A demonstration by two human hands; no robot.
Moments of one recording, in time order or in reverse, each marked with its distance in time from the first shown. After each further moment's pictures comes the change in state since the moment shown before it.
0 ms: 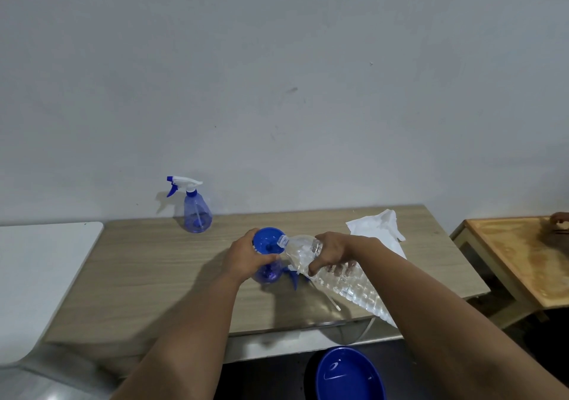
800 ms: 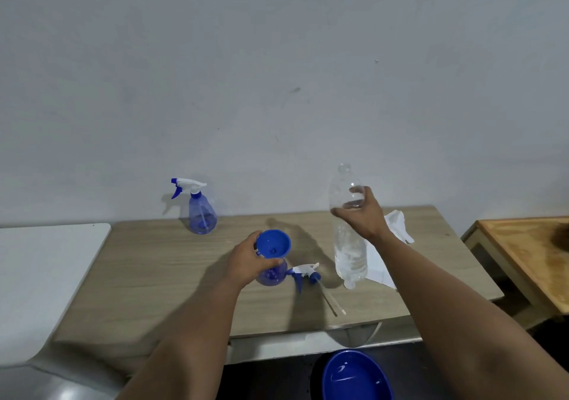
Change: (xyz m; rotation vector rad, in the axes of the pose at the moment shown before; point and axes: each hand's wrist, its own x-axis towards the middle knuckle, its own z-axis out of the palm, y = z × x) left_hand 0.001 -0.007 0.001 -0.067 0.003 0.054; right_hand 0.042 0.063 -0.025 0.762 0.781 -0.146
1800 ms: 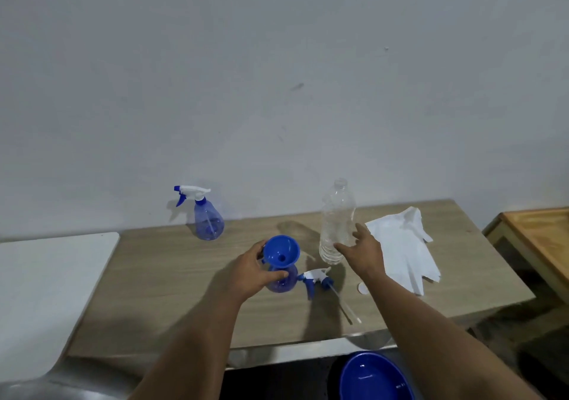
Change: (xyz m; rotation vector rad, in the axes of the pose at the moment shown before) left_hand 0.009 -0.013 -0.004 0.008 -0.060 0.003; right_hand -0.016 0.063 0.060 -0.198 0.024 0.213
